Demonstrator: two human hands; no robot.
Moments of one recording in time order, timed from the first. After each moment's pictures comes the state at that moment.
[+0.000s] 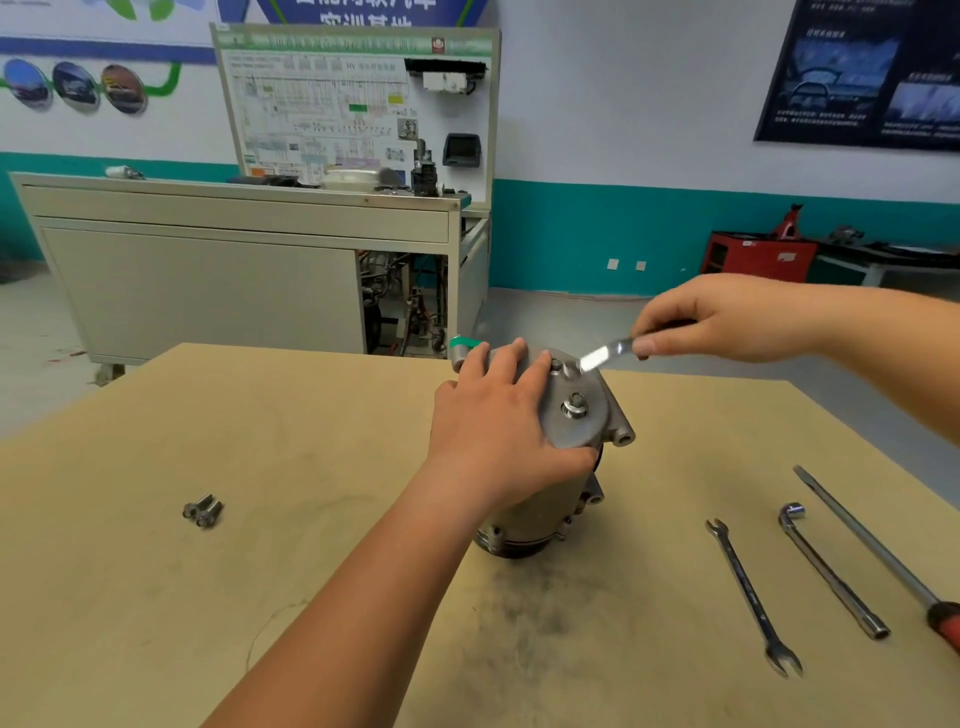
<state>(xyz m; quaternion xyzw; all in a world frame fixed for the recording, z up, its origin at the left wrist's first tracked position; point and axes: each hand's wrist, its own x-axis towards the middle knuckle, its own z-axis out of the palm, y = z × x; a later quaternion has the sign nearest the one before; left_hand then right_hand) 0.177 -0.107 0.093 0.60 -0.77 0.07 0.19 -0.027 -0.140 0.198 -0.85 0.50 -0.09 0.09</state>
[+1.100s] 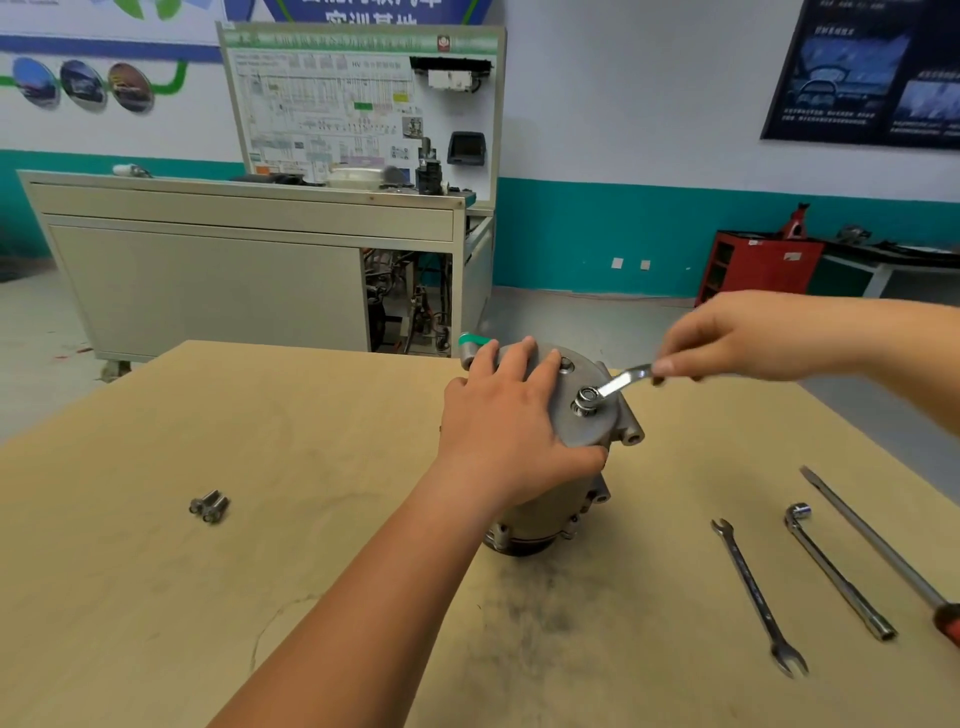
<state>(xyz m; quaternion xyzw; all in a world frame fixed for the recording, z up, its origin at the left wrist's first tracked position) 0.174 -0.109 0.091 0.60 -0.77 0.07 0.21 -0.023 -0.115 0.198 -0.81 0.57 -0.01 0.13</state>
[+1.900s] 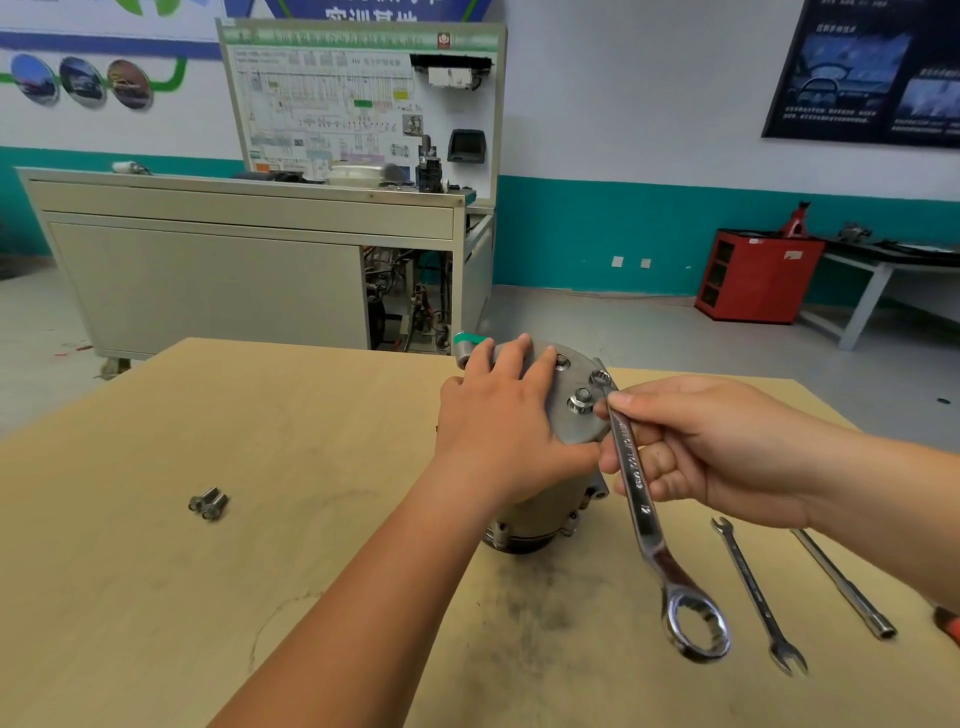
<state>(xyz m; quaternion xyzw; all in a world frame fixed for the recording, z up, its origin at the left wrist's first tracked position) 0.174 -0.103 0.094 0.61 -0.76 0.07 0.19 0.017 -0.064 0.146 -0.56 0.44 -0.32 0.63</state>
